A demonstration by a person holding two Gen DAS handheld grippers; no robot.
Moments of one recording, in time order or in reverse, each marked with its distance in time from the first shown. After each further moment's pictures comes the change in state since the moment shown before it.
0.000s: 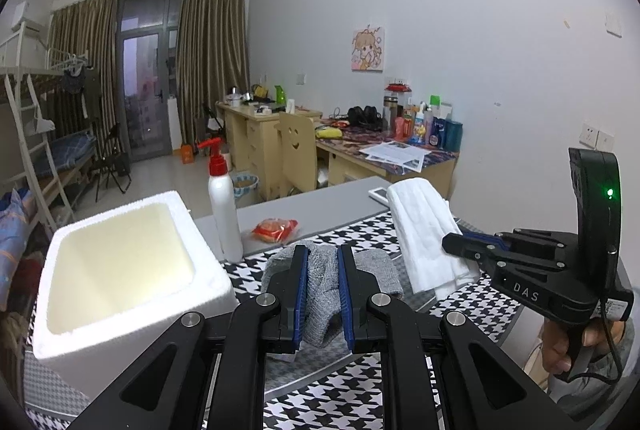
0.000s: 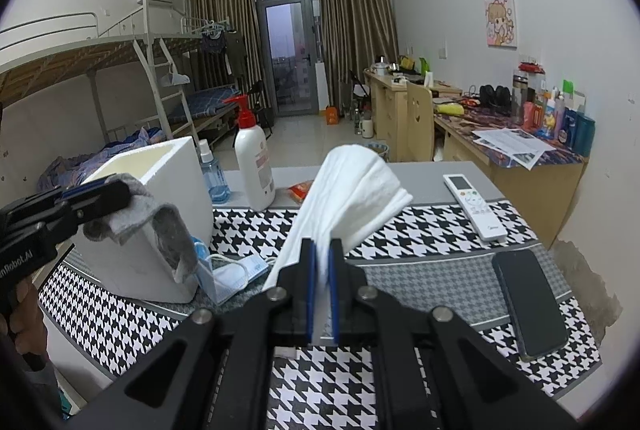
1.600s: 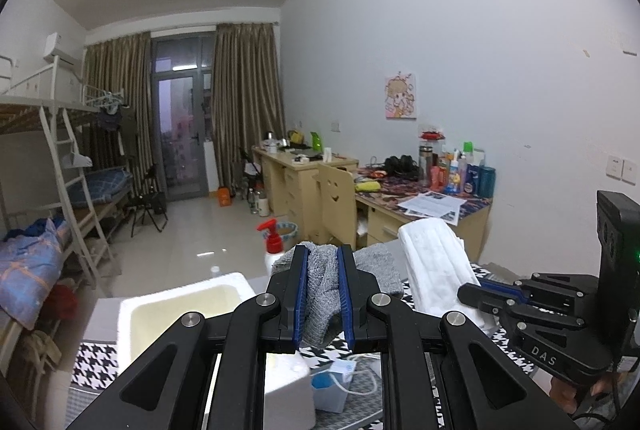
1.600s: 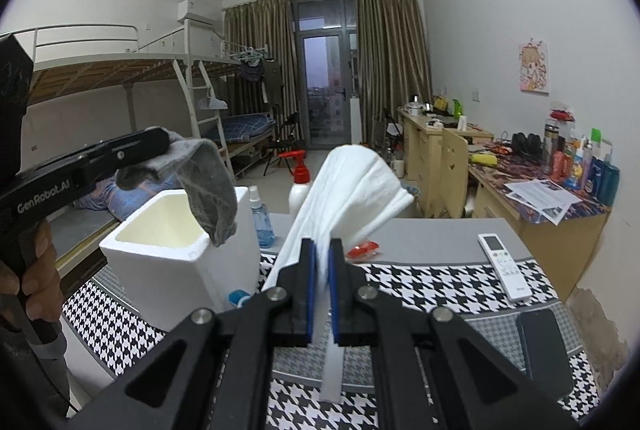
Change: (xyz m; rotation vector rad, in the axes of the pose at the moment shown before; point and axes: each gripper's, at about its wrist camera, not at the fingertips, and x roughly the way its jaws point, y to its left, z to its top) left arm -0.030 0.023 0.048 0.009 -0.165 0.146; right arm -0.014 0.039 0.038 -0.085 -0.128 0.118
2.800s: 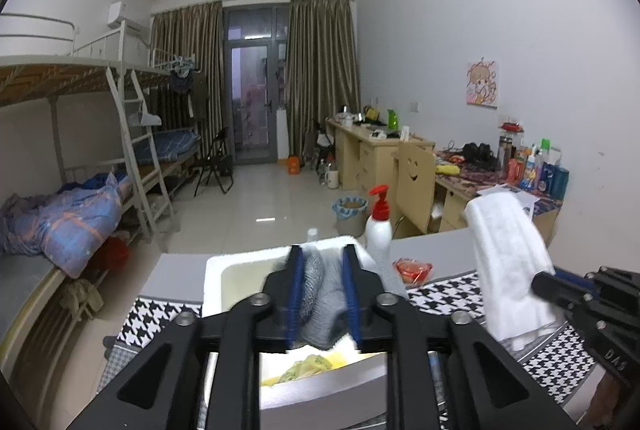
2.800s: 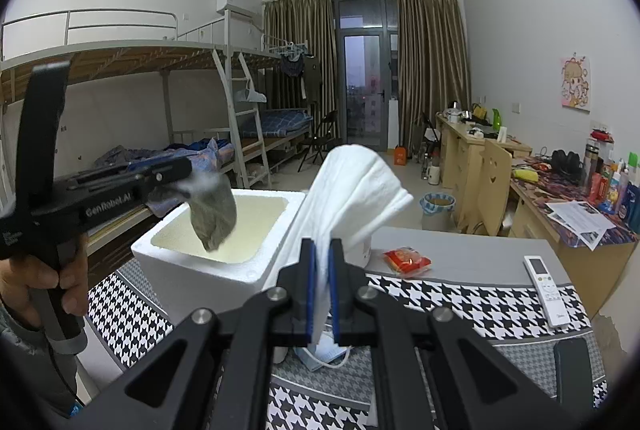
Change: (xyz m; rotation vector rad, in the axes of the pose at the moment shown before) left arm 0.016 0.061 -0.019 -0.114 0.105 0.257; right arm 0.026 0.035 0.013 -0.070 0.014 0.111
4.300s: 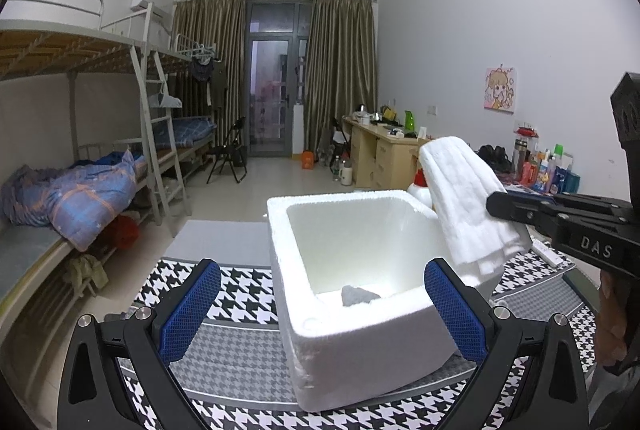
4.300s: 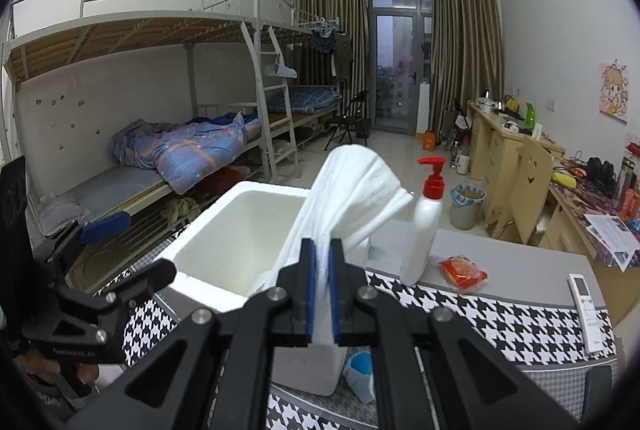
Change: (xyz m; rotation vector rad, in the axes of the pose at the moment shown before) left arm -0.015 0.051 -0.050 -0.066 -0.006 0.028; right arm 0.059 0.046 0.026 -0.060 0.092 0.096
